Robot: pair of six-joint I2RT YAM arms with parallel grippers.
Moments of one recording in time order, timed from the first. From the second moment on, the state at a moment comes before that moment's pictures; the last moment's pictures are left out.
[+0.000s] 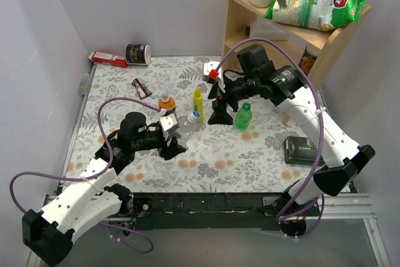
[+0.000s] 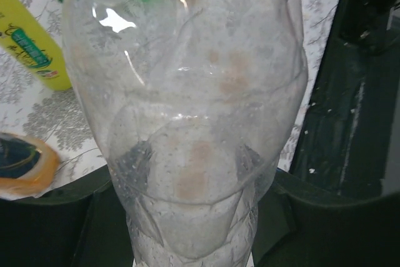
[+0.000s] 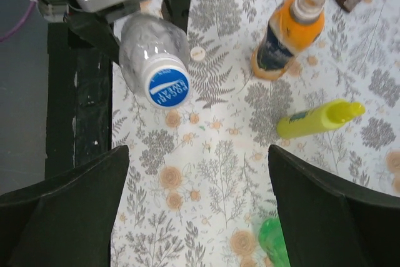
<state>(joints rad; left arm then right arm) -0.56 0.81 0.65 -0.32 0.58 0.23 0.71 1.51 1.79 -1.05 -0.71 -0.55</state>
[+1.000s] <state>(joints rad) -0.46 0.88 0.65 -0.17 0.73 0.00 0.78 1.50 1.61 -0.78 -0.84 -0.48</state>
